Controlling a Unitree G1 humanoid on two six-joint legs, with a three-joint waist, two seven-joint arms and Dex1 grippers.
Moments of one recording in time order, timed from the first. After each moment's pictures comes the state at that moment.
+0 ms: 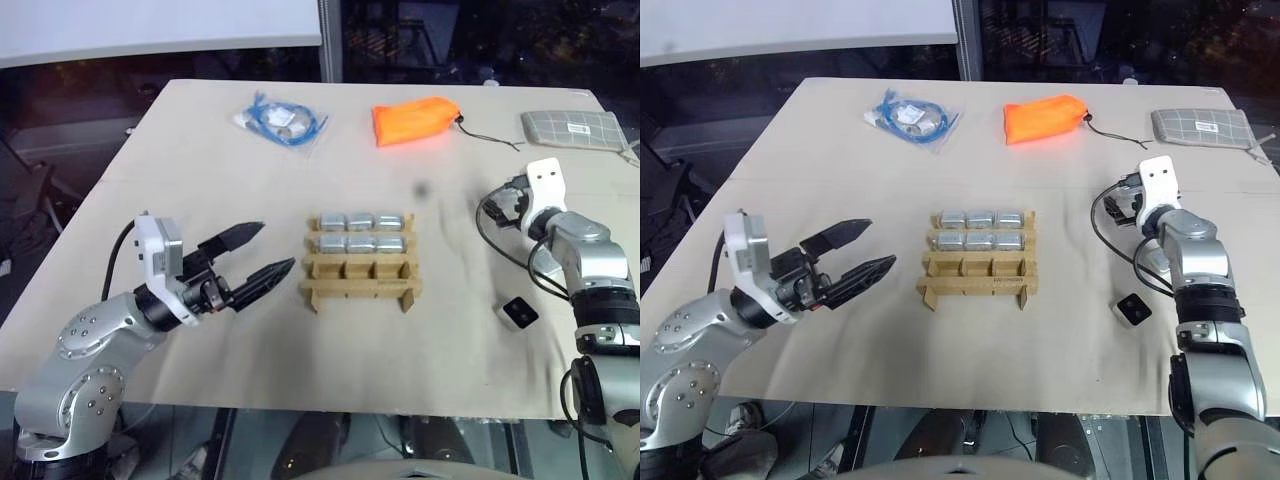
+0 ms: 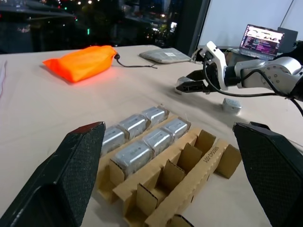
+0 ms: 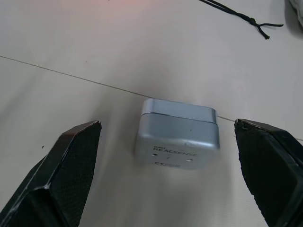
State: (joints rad) left arm 0.08 0.67 0.38 -0.54 -0.87 0.49 -0.80; right arm -0.66 -0.54 -0.11 0.42 0.15 0.48 0.42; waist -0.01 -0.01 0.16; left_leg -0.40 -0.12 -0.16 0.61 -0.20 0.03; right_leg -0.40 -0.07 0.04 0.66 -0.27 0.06
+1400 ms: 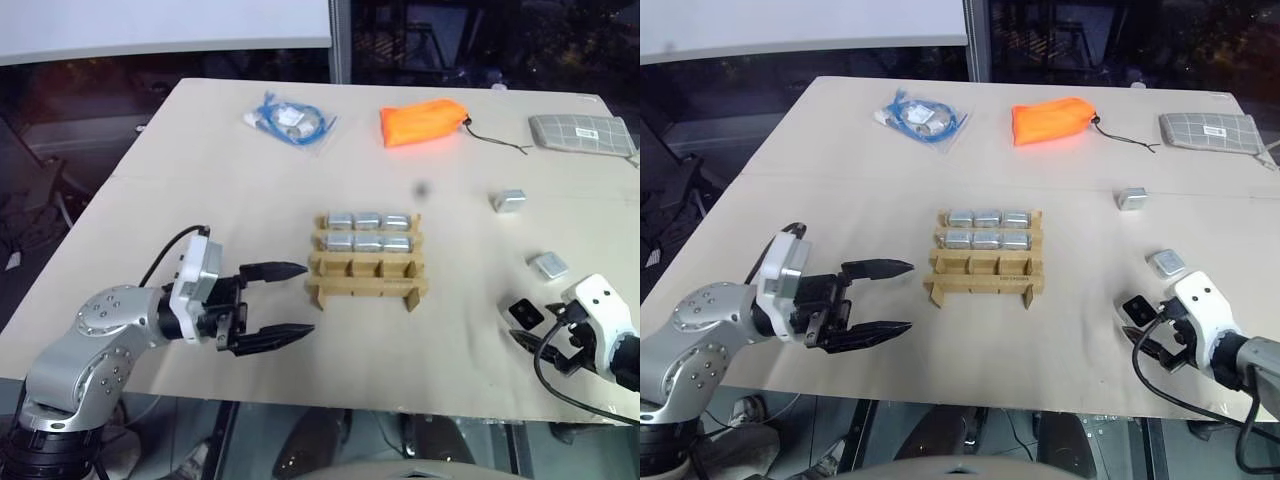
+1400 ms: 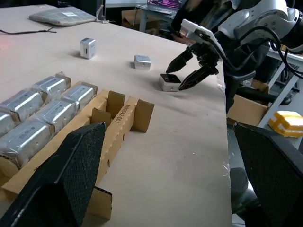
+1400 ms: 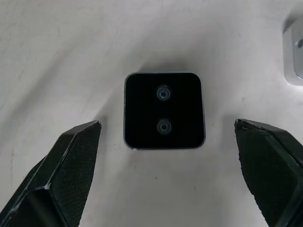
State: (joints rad) left arm 0.02 0.82 0.23 -0.47 -0.82 0.47 -1.19; right arm 0.31 -0.83 -0.39 -0.61 0.49 0.91 0.65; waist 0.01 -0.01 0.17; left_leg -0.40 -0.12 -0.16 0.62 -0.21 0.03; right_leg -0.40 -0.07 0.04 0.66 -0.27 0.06
